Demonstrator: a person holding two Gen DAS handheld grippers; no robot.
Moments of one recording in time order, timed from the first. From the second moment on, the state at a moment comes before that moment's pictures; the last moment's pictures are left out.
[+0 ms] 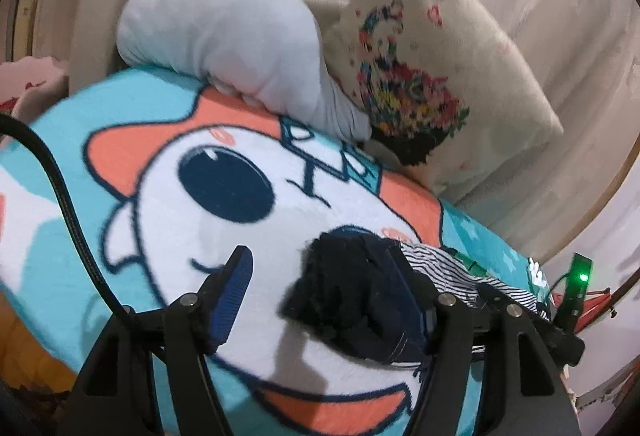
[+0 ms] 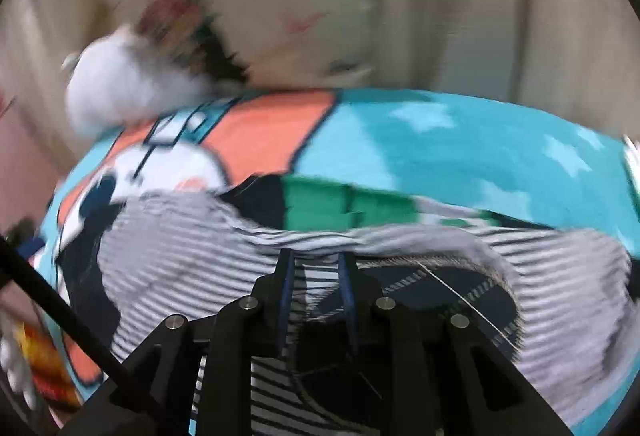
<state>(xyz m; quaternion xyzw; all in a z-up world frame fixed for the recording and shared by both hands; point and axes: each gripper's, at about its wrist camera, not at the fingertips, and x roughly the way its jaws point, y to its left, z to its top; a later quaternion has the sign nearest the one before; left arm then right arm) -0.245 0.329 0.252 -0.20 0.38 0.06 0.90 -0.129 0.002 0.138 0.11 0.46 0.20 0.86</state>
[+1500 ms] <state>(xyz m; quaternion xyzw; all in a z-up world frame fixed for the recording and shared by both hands) -0.237 0.223 0.267 -0.09 0.41 0.05 0.90 -0.178 -0.139 0.108 0.20 0.43 0.16 0.86</state>
